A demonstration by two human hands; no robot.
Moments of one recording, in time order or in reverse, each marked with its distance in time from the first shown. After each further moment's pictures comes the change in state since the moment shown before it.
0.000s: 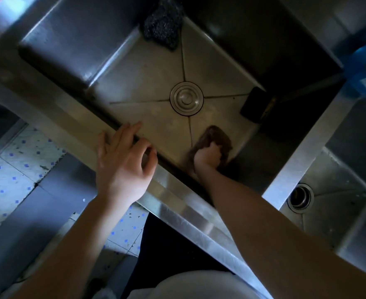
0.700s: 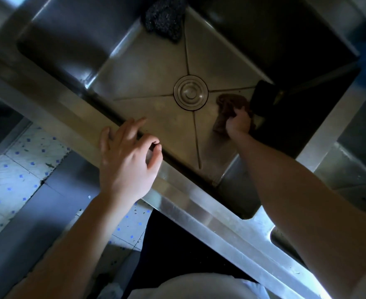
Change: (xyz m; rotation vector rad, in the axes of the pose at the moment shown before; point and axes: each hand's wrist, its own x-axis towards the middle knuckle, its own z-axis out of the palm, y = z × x) left_hand 0.002 -0.001 0.001 -0.028 0.010 0.023; right_hand 0.102 -0.026 -0.047 -0.163 0.043 -0.320
